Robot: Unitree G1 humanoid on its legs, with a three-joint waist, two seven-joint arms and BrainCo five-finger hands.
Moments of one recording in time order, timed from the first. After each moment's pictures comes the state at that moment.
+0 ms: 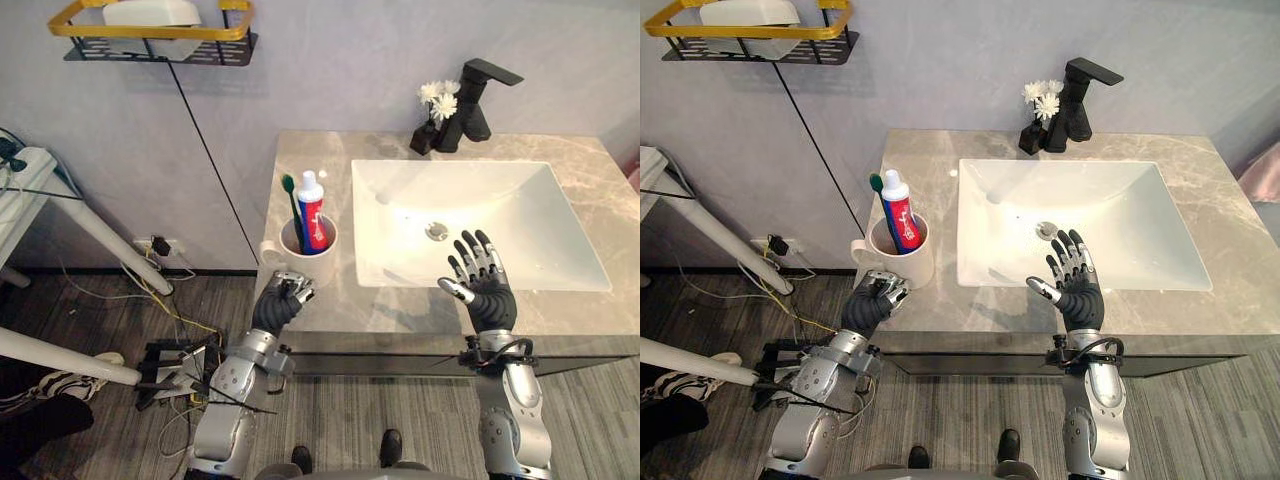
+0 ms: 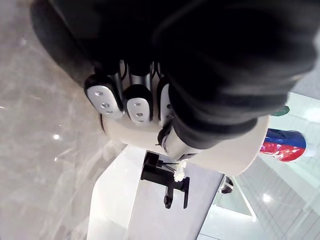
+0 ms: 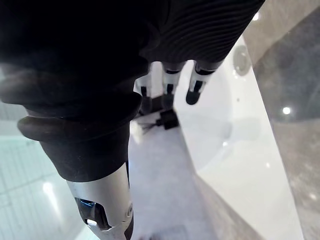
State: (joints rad) left arm 0.13 0.08 -0.15 -0.21 -0.25 -0.05 -0.19; right arm 0.16 0.03 -0.17 -0.26 0.38 -0.07 0.19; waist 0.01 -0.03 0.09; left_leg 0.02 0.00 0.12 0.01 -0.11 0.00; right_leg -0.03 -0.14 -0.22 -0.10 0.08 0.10
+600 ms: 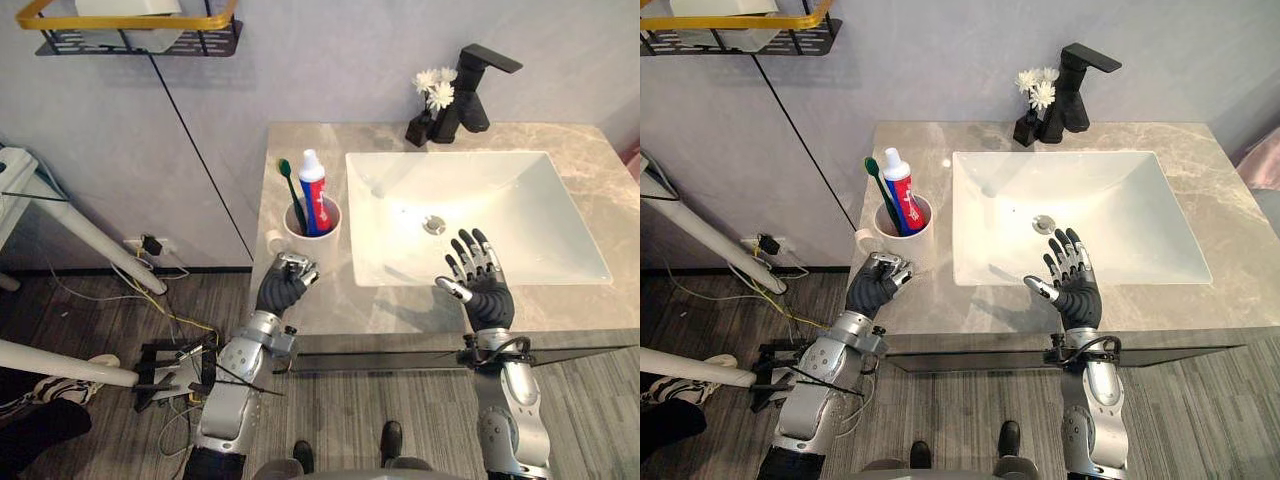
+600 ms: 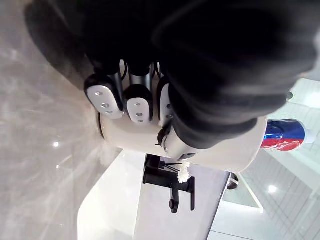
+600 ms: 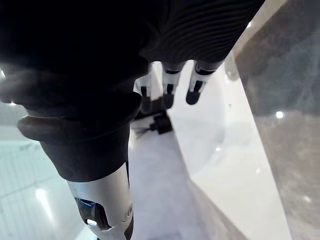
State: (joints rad) left arm 0.02 0.06 -0.14 -0.18 -0.20 -0.02 -0.12; right arm 0.15 0.03 -0.16 -0.26 0.38 -0.06 0.18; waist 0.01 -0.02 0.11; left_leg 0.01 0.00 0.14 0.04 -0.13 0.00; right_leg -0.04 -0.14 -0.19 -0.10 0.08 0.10
